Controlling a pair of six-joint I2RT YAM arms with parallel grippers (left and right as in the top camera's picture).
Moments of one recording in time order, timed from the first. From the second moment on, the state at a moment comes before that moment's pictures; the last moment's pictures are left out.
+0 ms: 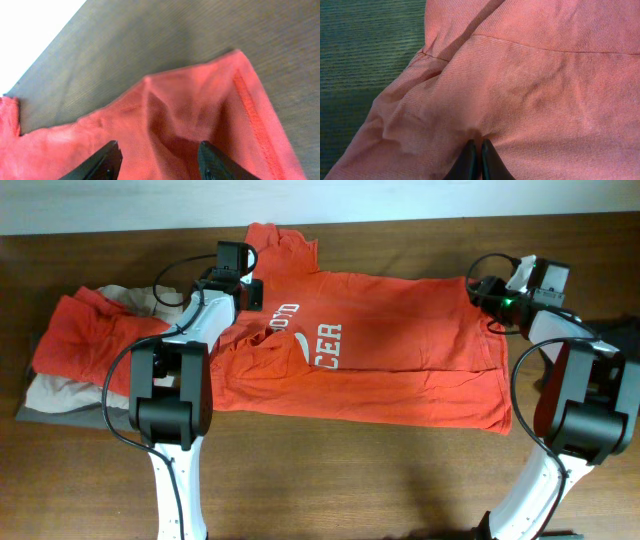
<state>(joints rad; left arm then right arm) -0.16 2.37 1.75 -0.36 -0.10 -0.02 -0.30 2.14 1.37 -0.07 -0.47 0.37</state>
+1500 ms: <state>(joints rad) -0.16 2.37 1.75 -0.37 -0.09 -0.02 -0.41 2.22 1.61 -0.31 -0.36 0.26</state>
